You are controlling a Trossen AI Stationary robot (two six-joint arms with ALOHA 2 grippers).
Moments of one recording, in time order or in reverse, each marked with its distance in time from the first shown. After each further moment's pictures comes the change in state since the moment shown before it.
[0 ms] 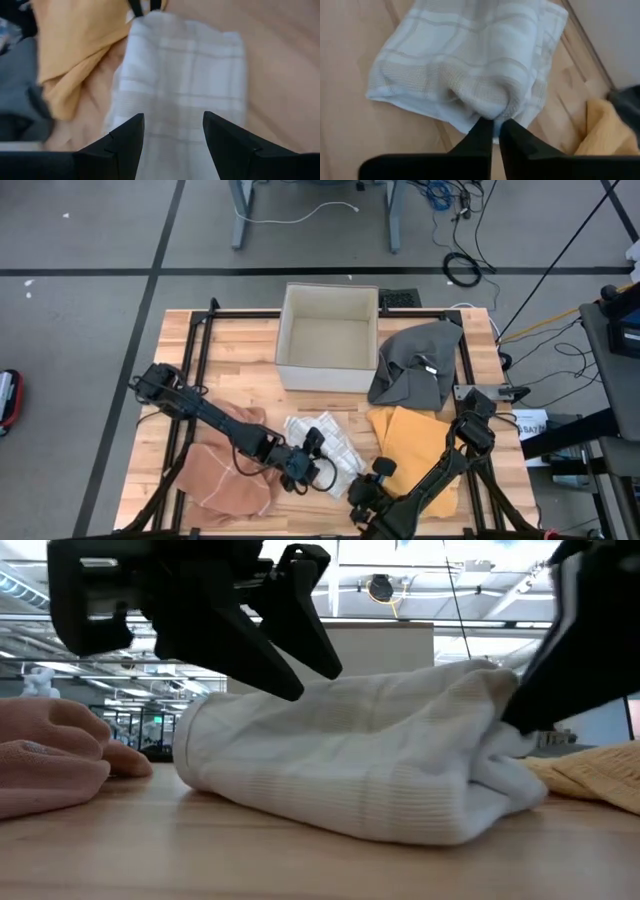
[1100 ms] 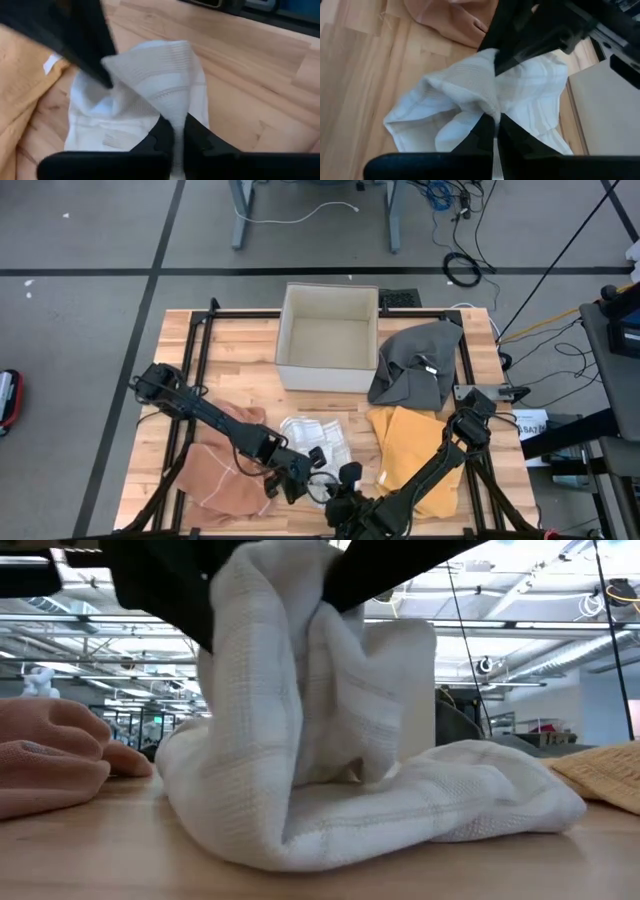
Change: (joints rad) left arm -0.009 -0.002 0.109 -0.228 0.366 0.217; right arm -0.051 -0.001 0.120 0.346 0.121 -0.712
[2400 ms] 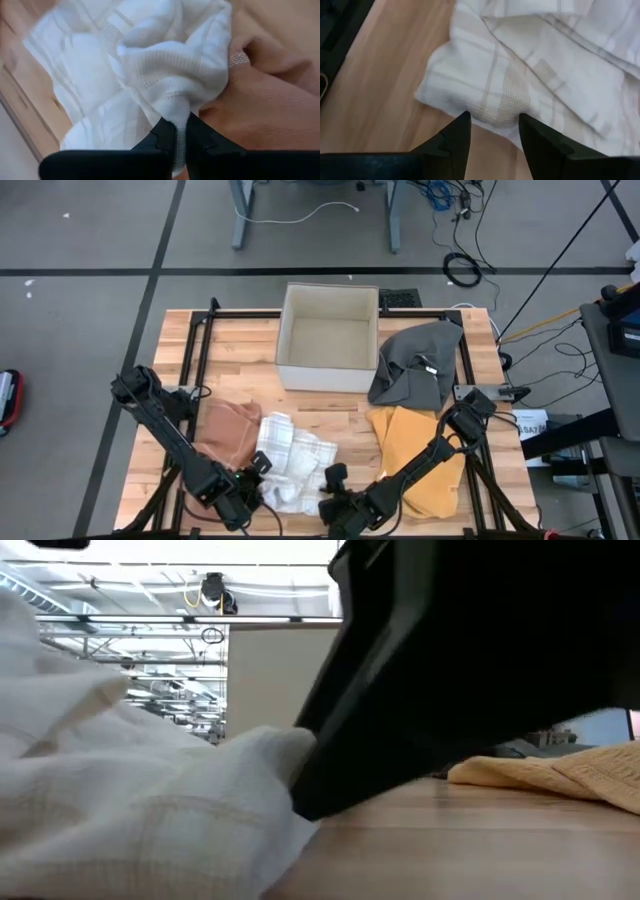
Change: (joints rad) left arm -0.383 -0.109 -0.068 -0.474 -0.477 -0.670; right arm -0.073 -0.008 -0.204 0.383 -0.342 -0.245
